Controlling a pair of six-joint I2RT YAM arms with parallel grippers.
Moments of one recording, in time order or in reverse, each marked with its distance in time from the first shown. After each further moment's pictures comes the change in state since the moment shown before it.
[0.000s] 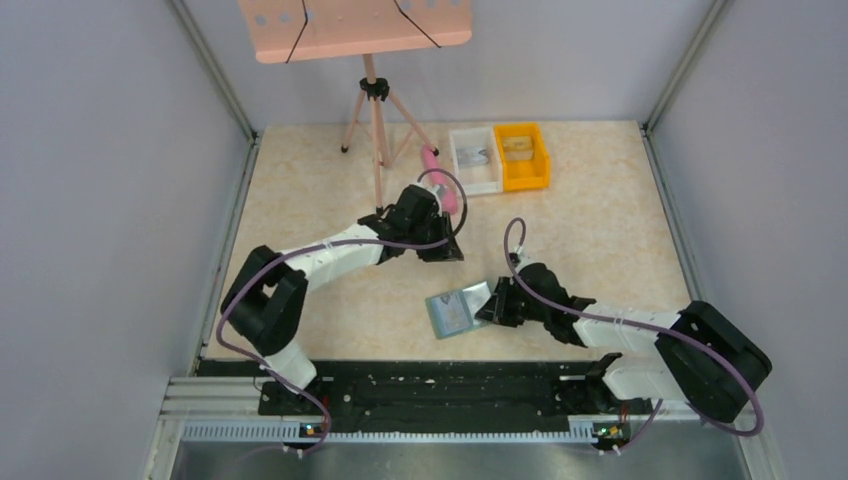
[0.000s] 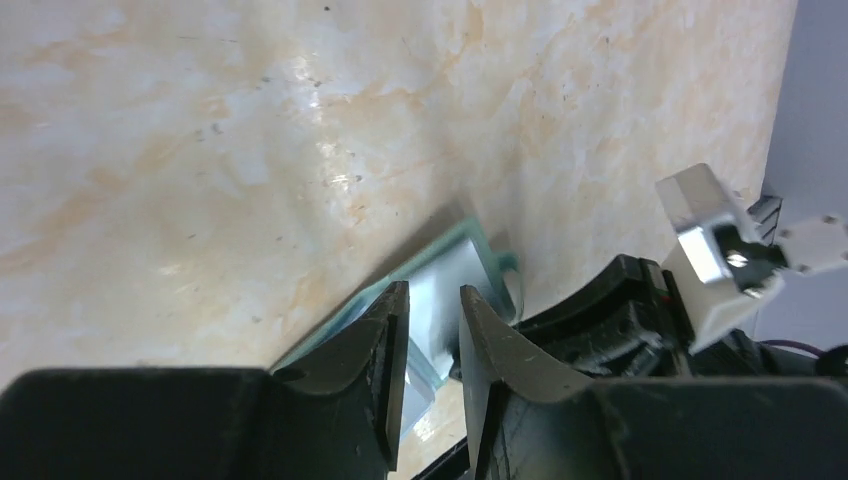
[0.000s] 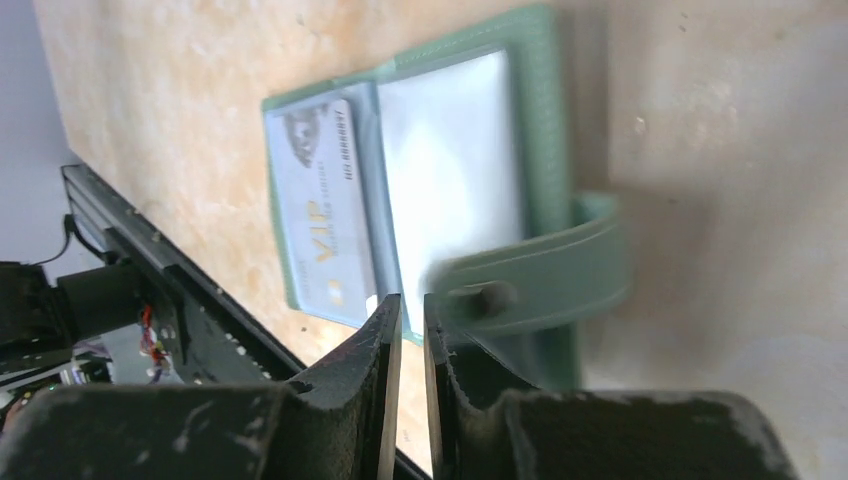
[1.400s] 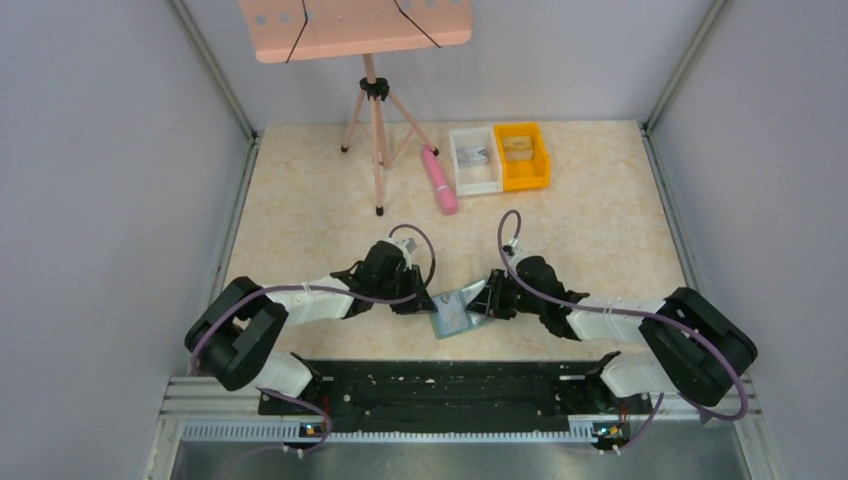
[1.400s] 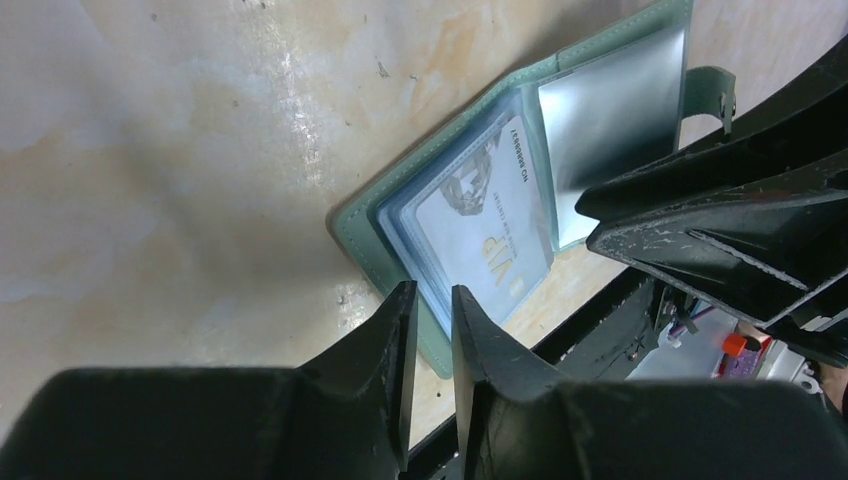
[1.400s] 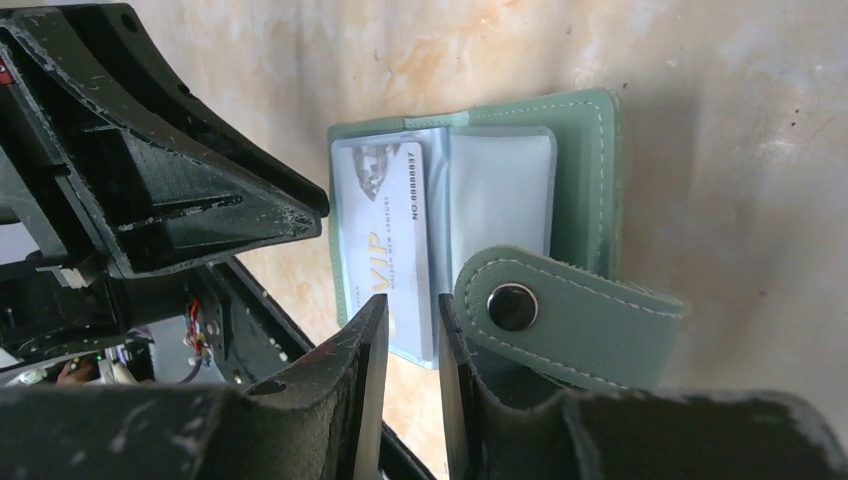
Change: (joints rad) left arm 0.014 -0.278 -0.556 0.255 0.065 -0.092; right arm -0.028 0.089 0.012 0.144 -0.083 0.009
